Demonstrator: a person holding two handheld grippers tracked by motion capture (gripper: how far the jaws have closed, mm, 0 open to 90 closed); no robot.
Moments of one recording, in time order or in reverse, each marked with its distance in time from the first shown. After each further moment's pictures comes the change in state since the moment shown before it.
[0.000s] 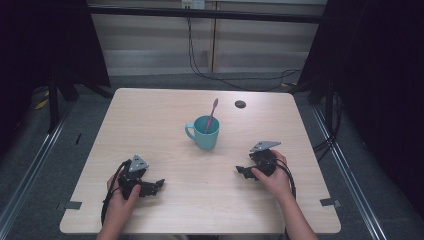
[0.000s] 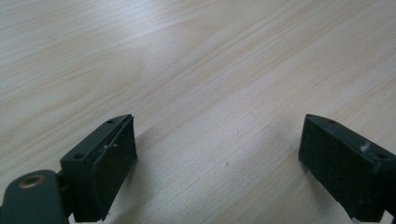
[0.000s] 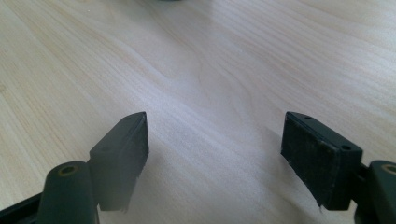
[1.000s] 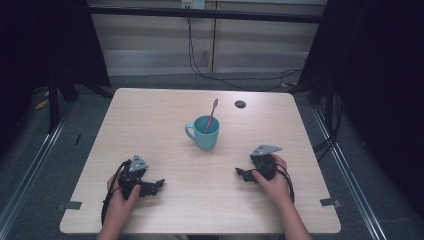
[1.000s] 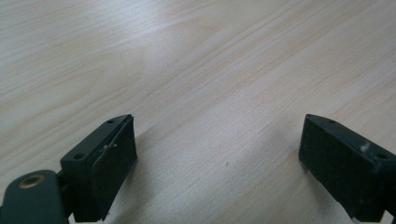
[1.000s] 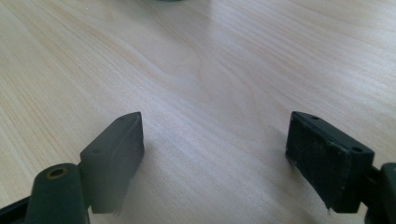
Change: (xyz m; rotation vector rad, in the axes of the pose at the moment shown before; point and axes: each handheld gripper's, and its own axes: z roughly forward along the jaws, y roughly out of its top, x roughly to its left) left arm 0.000 0.000 0.000 0.001 0.000 0.000; right arm 0.004 -0.012 0.003 -0.058 -0.026 -0.017
